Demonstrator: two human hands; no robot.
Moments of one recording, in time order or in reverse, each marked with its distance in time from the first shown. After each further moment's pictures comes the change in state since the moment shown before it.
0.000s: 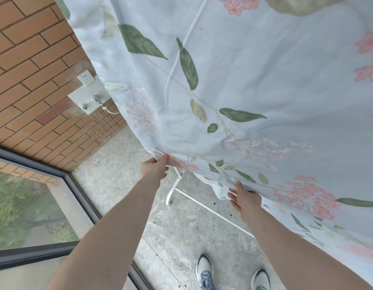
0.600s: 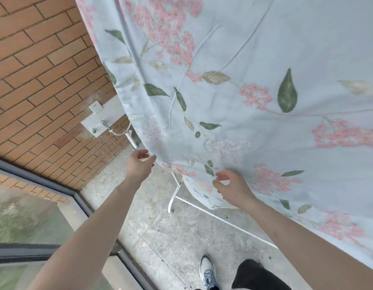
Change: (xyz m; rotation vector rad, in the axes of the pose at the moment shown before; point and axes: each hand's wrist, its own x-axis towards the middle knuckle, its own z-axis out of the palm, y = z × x) left_hand -0.156 0.071 -0.101 0.243 -0.058 0.417; right_hand -0.166 -0.039 -0.075 -0.782 -0.312 -0.673
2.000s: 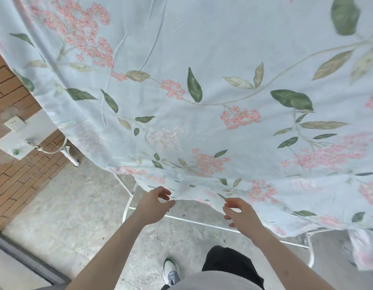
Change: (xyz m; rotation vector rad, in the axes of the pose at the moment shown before) left_hand -0.160 0.004 0.112 0.416 -0.647 0.282; right_hand -0.150 0.113 -0.088 0.309 0.289 0.260
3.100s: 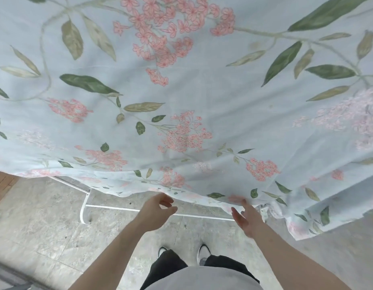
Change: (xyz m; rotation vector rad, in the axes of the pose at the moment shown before) left_hand -0.017 0.203 0.316 0.030 -0.187 -0.040; right_hand 0.047 0.210 -0.338 0.954 0.306 0.616
